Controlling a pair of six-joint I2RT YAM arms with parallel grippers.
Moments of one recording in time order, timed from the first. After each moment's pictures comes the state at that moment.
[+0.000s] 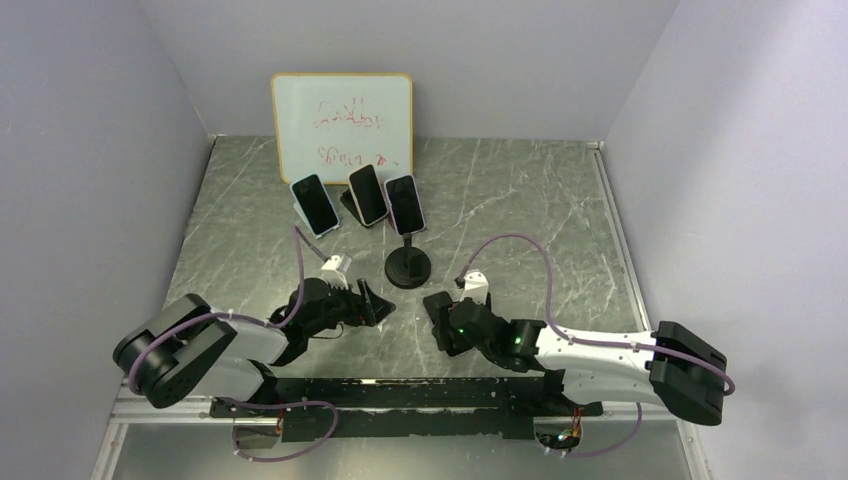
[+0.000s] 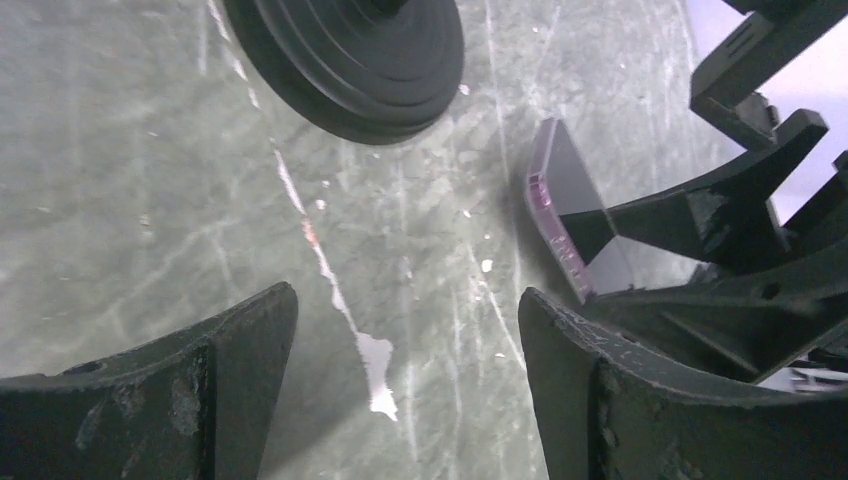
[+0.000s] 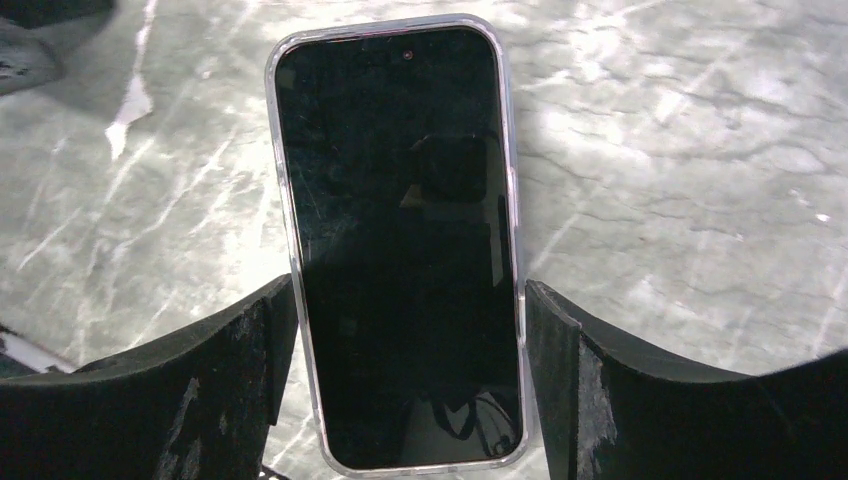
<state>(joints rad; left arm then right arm) -0.69 1.33 0.10 0.86 0.16 -0.70 1.12 1.06 0.35 -0.11 0.42 0.70</state>
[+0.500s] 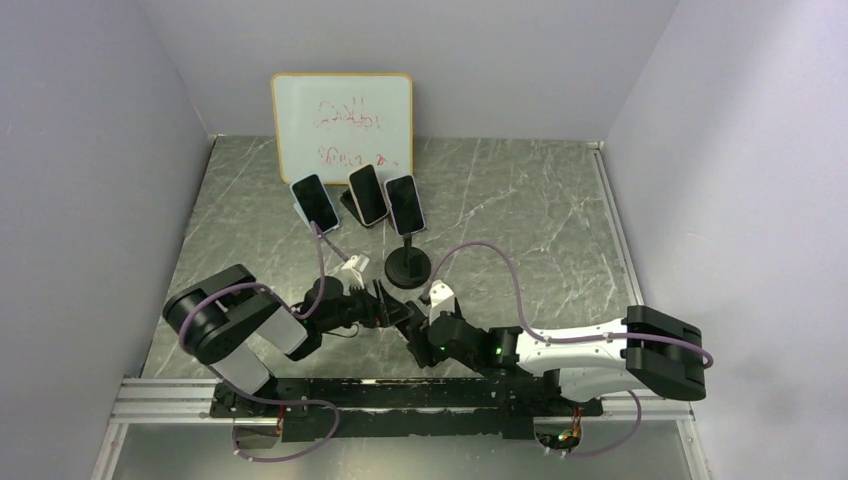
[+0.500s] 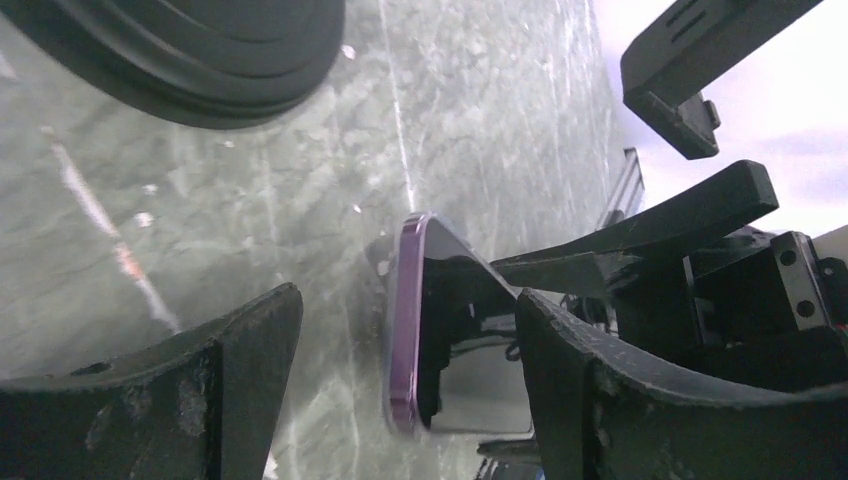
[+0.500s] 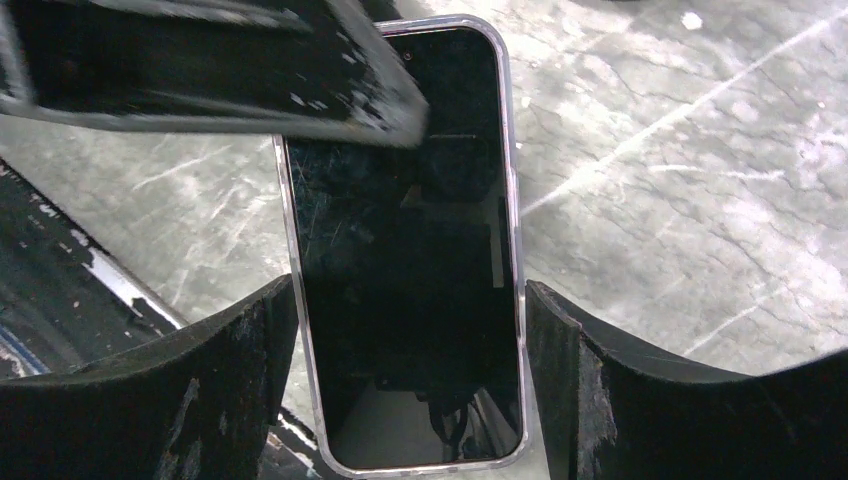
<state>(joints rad) -0.77 1.59 0.16 1.12 0.27 -0.88 1.30 1.21 0.40 0.08 0.43 0.55</state>
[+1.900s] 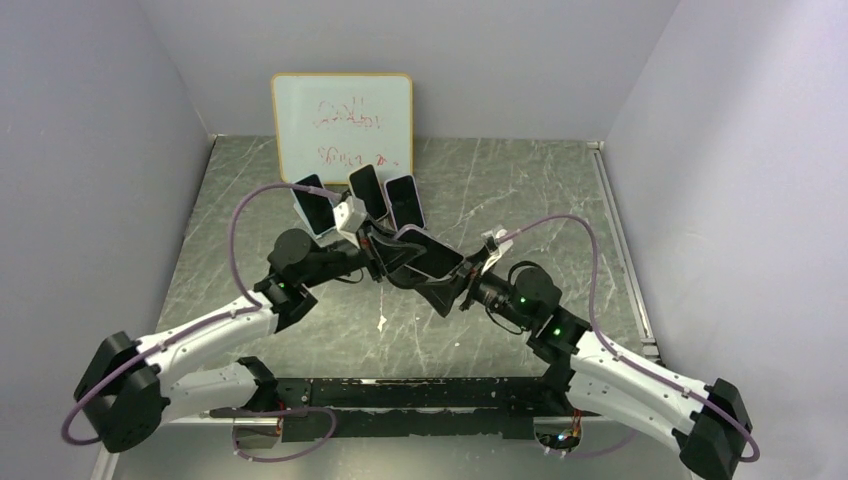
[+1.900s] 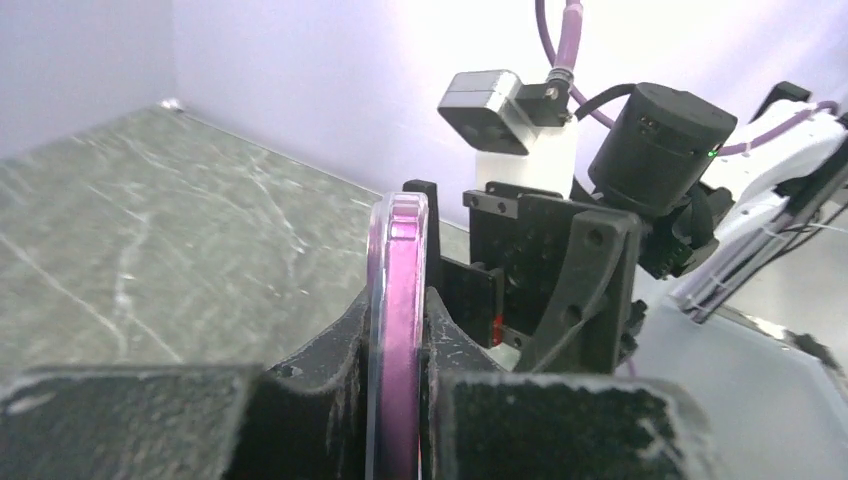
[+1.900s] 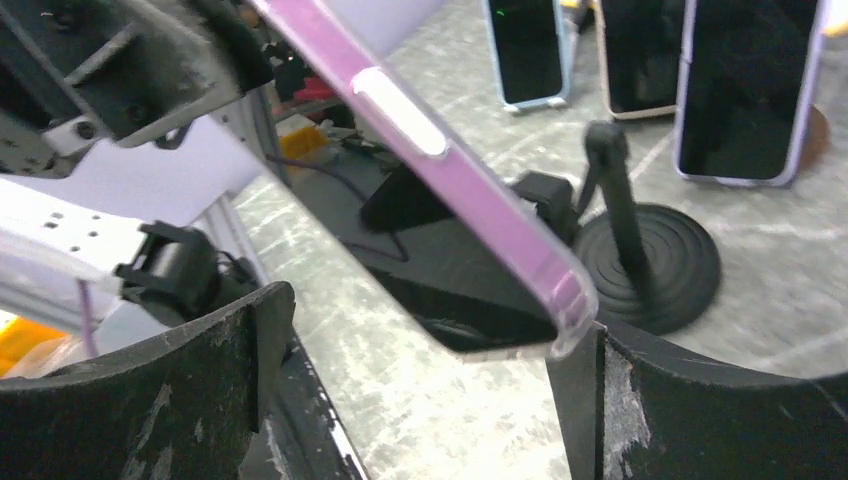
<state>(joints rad) -0.78 1.12 0.60 0.74 0.49 -0.43 0.87 0.73 0.40 0.28 -0.05 0.45</state>
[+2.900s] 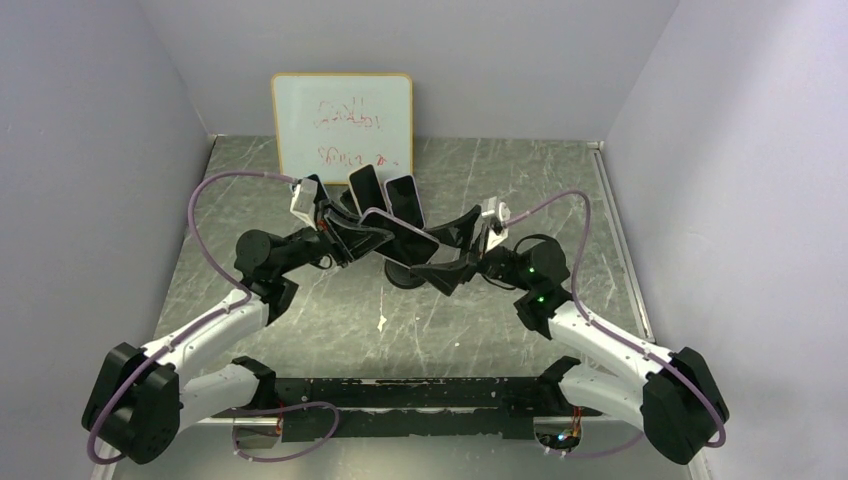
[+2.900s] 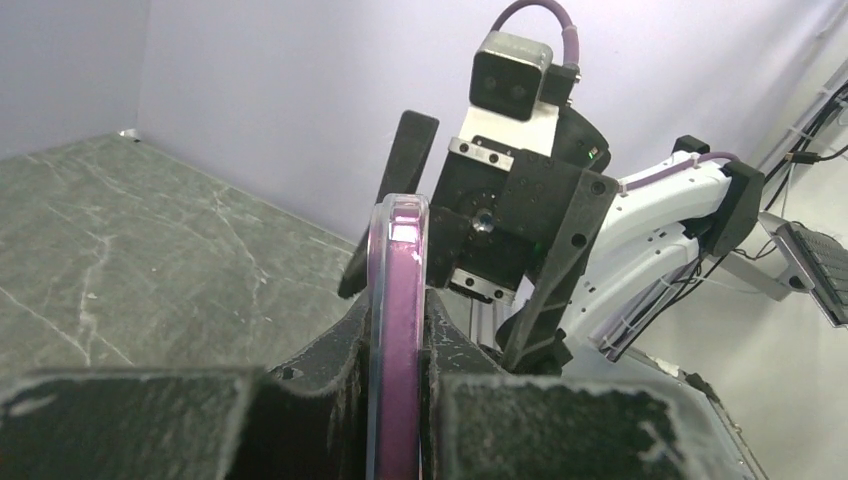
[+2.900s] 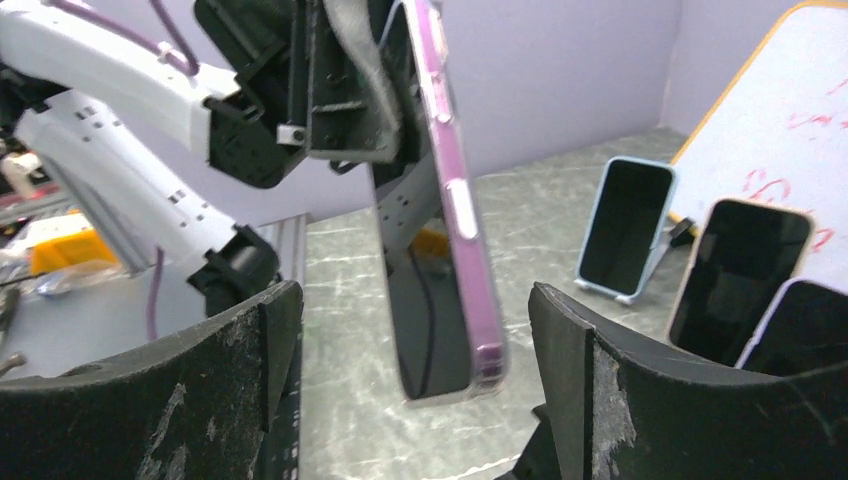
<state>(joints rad) -0.48 1.07 0.53 1.02 0.74 -0.76 0.62 1.03 0.47 0.89 -0.67 0.39</state>
